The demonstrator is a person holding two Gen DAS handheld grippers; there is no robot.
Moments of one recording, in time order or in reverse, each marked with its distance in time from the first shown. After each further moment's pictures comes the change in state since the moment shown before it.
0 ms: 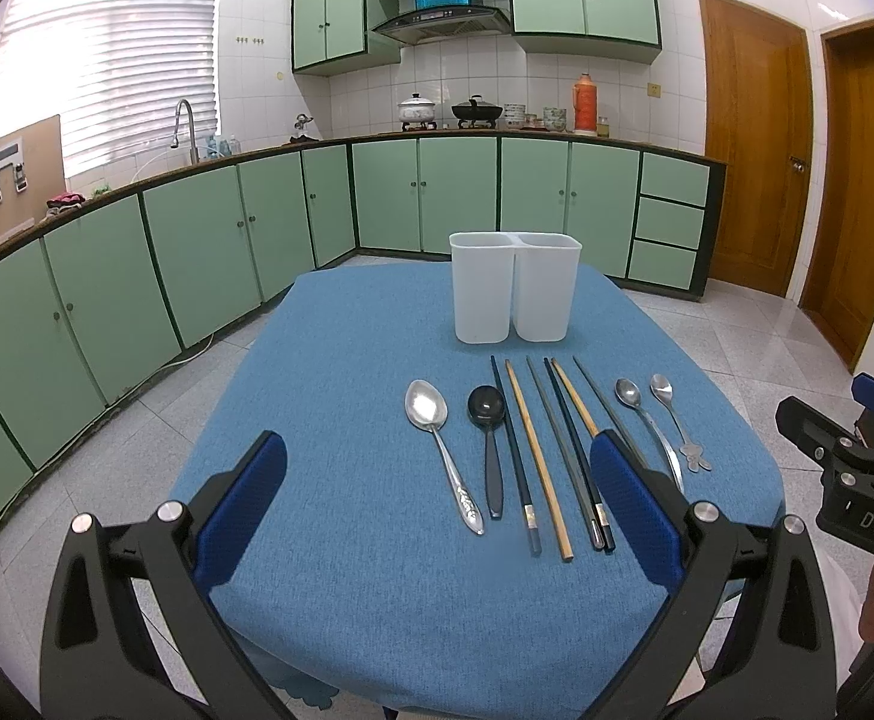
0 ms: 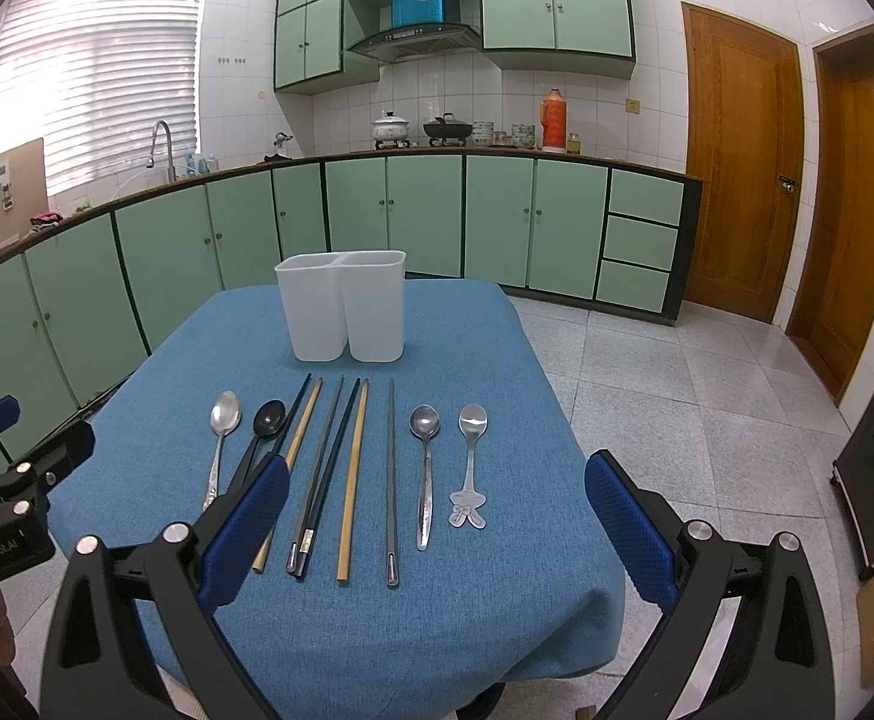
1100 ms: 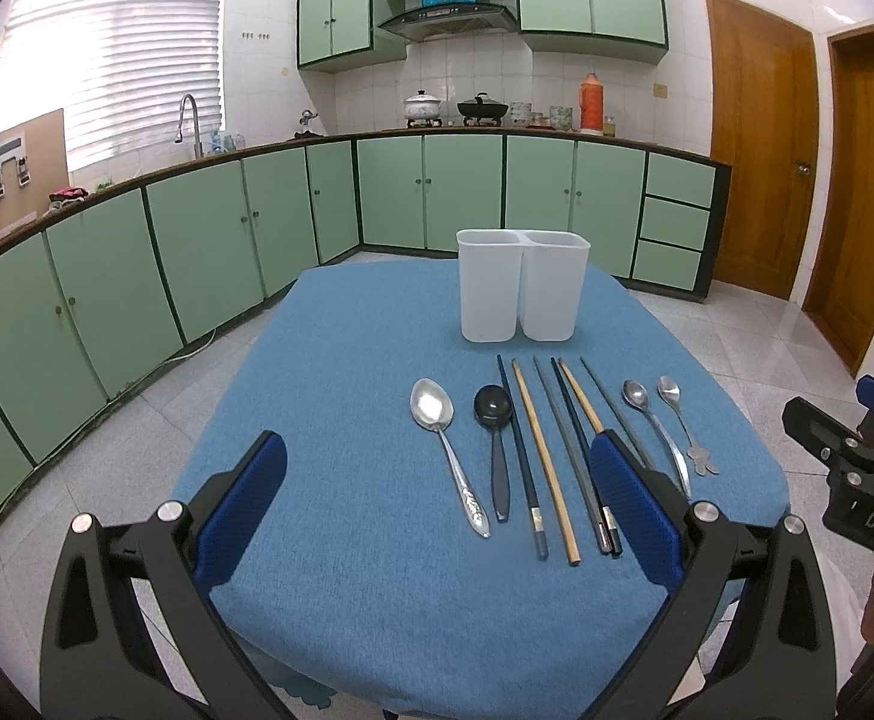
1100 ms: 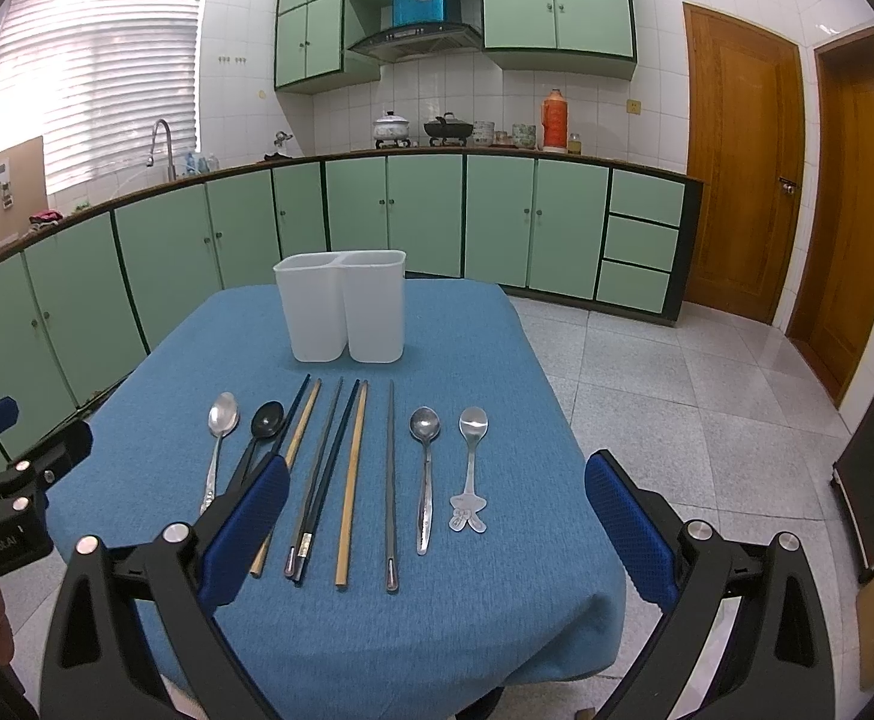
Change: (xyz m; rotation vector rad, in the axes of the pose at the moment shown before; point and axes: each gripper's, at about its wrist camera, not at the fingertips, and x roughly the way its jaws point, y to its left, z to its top) left arm 0.008 0.004 -0.001 -0.013 0.010 0.011; right arm 0.002 -0.001 0.001 0.004 0.005 0.001
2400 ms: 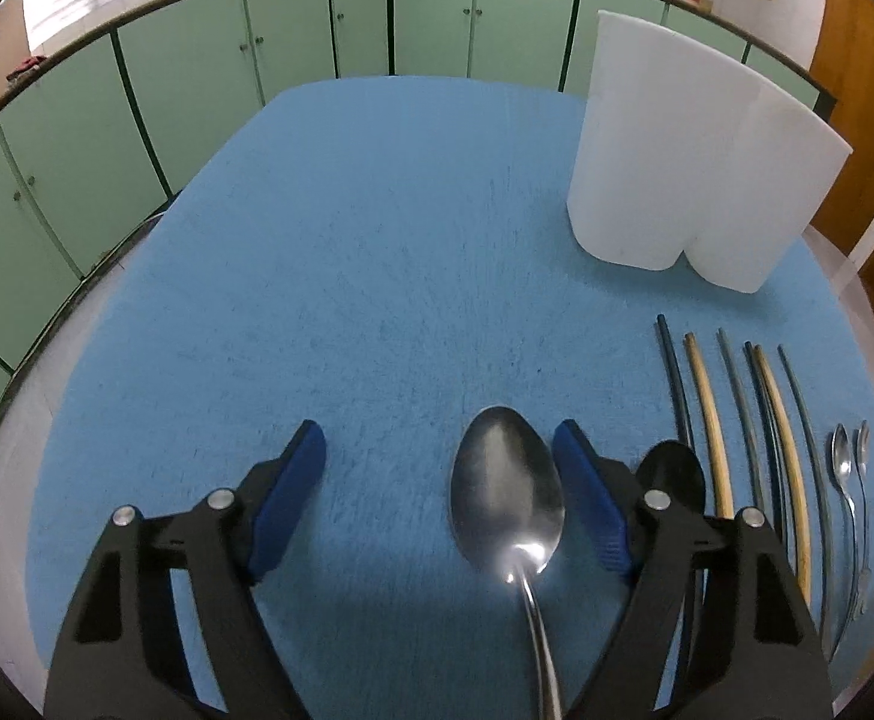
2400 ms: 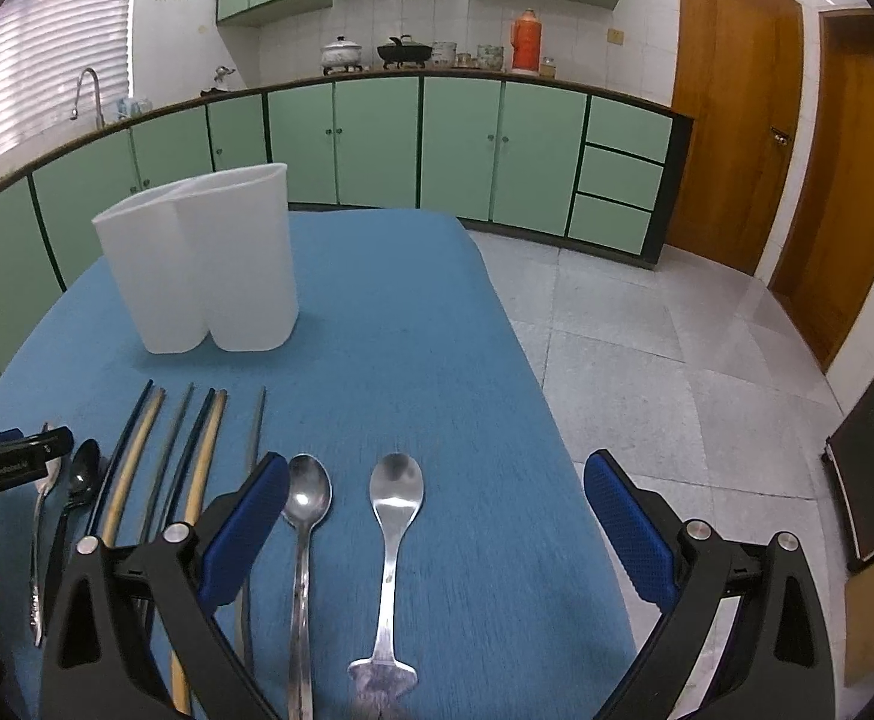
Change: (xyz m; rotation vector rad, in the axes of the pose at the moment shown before) left arm 0.255 0.027 0.027 -0.116 0.423 0.048; right arm 0.188 -0.035 0.028 0.010 0.174 -0.107
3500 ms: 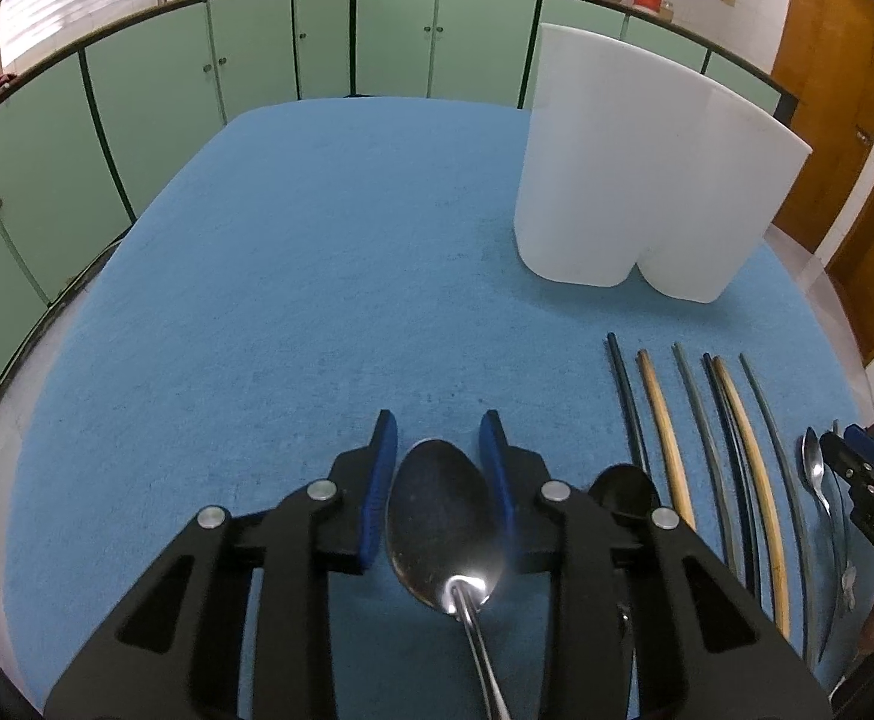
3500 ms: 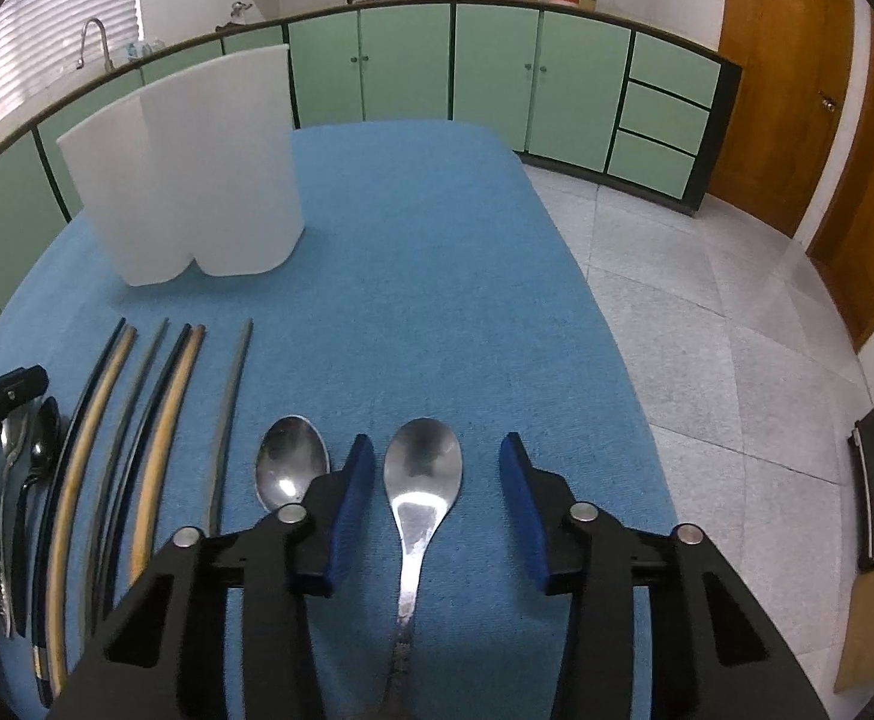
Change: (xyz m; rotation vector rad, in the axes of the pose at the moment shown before) left arm 0.005 -0.013 0.006 0.033 -0.045 -0.091; right arm 0.063 0.004 0.001 -0.034 0.181 0.069
